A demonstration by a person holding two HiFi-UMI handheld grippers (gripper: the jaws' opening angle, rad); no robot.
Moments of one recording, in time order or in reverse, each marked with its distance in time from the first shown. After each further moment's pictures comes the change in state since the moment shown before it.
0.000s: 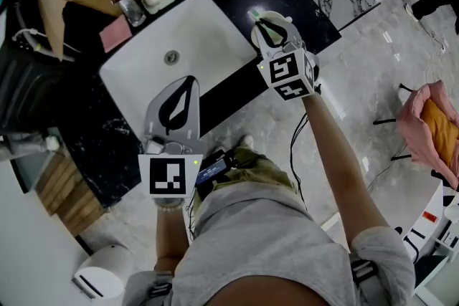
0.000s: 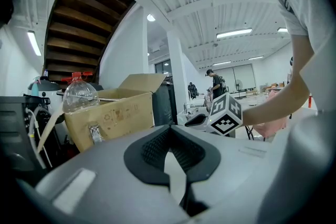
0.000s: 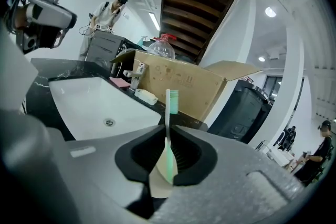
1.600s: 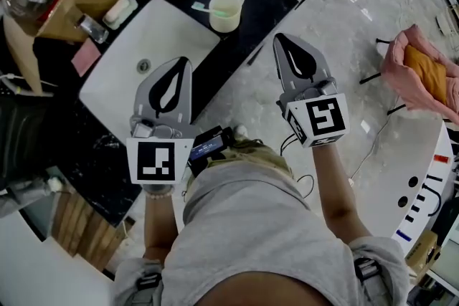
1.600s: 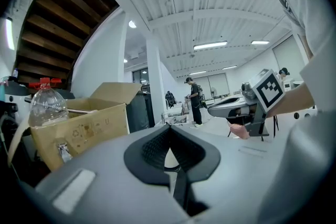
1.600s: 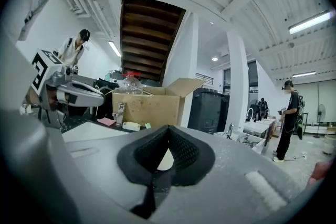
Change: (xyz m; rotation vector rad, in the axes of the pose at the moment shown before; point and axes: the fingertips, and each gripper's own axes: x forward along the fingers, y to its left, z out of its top) left arm 0.009 -0.049 0.028 0.069 -0.097 -0.277; right arm -0.200 -0.009 0.020 0.392 -0.215 -0.295
